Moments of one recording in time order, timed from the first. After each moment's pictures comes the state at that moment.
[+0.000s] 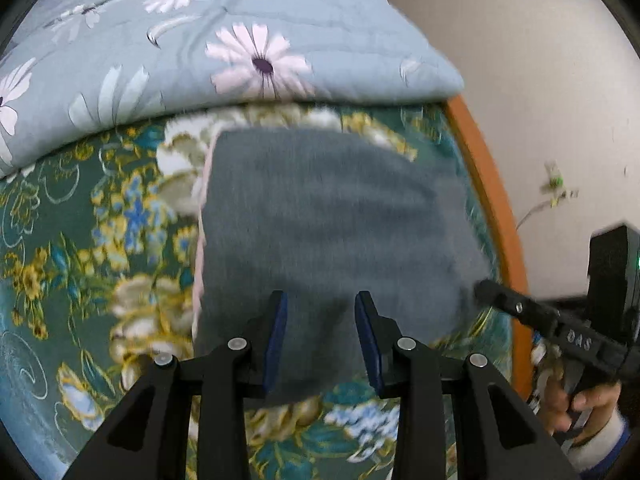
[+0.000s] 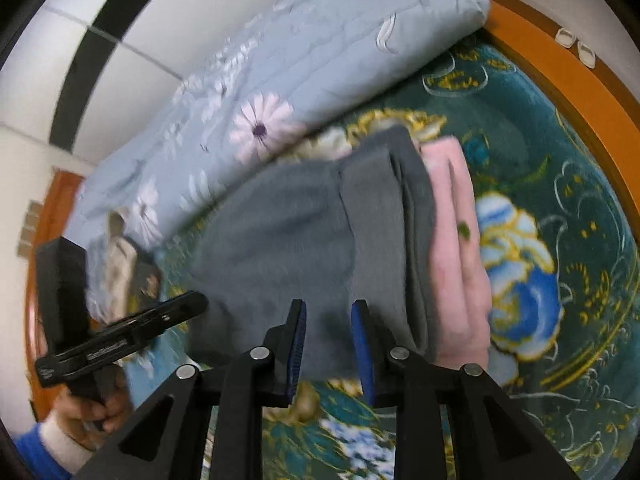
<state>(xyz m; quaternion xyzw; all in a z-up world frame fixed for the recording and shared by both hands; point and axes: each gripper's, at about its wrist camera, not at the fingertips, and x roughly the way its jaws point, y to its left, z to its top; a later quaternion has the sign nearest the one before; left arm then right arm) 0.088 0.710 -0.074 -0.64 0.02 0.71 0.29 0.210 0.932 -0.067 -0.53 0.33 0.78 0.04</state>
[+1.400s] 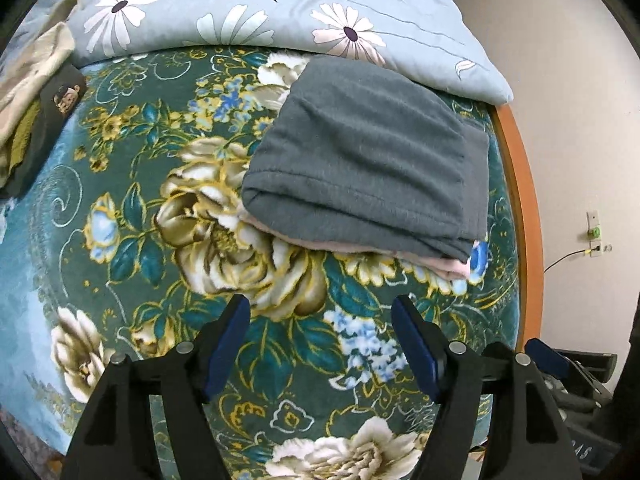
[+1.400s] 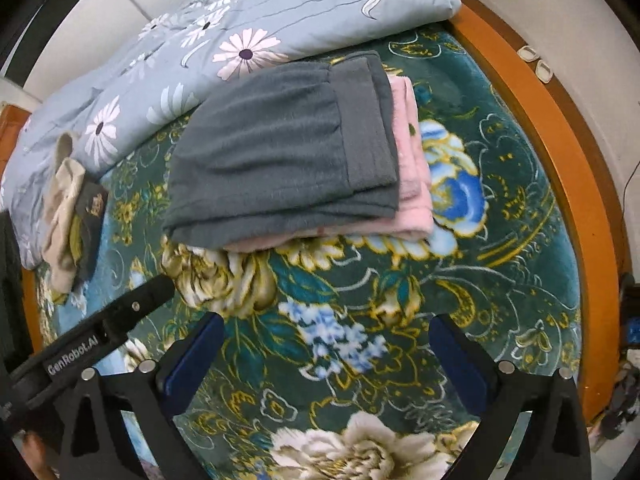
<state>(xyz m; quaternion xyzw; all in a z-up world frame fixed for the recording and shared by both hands) 0.203 0.665 -0.032 -0.66 -0.05 0.74 0.14 0.294 0.847 -0.014 -0.62 0.21 0.75 0.12</state>
